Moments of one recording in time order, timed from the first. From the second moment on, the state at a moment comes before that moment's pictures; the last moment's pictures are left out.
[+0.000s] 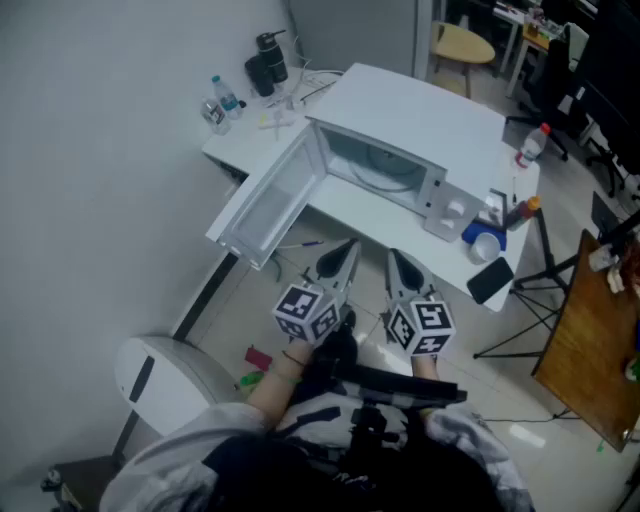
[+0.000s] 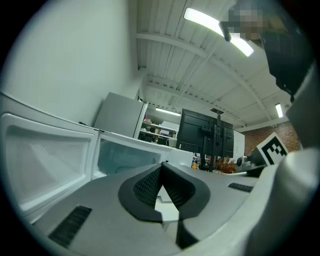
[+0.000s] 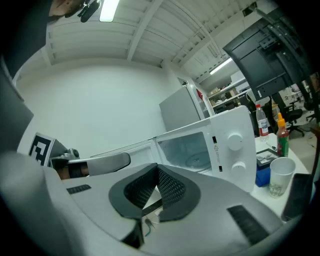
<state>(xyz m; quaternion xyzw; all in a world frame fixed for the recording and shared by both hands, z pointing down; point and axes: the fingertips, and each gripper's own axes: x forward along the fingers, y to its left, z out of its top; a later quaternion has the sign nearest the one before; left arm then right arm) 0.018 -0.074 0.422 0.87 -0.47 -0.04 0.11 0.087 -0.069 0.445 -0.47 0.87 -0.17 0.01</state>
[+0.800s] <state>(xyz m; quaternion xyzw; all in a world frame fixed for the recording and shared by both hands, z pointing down) -0.014 -0.261 0.486 0.91 -0.38 0.01 0.17 0.049 -0.234 0.527 -0.53 0.79 -0.30 -0.01</state>
